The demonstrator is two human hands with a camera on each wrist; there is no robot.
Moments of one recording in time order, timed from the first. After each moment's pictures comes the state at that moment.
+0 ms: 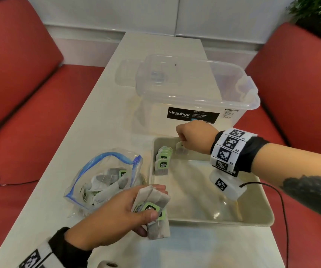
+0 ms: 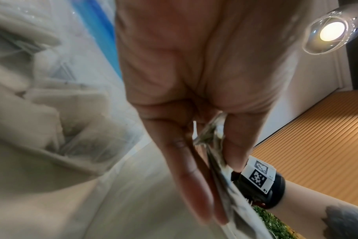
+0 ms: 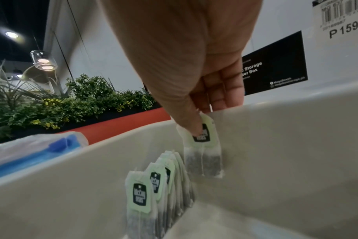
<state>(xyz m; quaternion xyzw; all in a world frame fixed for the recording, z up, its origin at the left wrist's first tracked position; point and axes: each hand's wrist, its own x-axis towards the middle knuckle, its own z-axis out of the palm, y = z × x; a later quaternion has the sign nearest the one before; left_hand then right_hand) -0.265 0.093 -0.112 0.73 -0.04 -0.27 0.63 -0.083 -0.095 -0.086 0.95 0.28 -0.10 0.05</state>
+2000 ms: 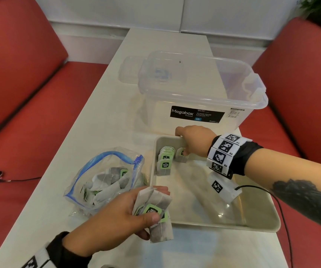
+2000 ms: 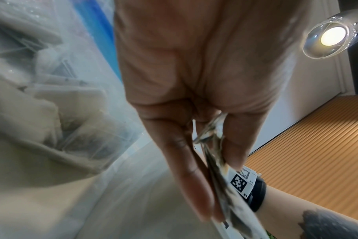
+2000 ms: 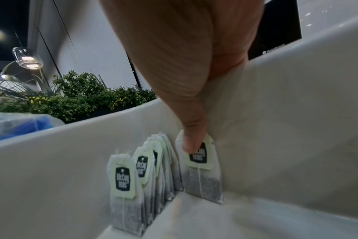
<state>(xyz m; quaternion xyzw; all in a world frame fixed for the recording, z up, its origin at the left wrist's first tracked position) -0.267 0.091 -0.119 0.72 -0.03 -0.25 0.65 -0.071 -0.094 -0.116 0.95 0.28 -0.14 0.04</state>
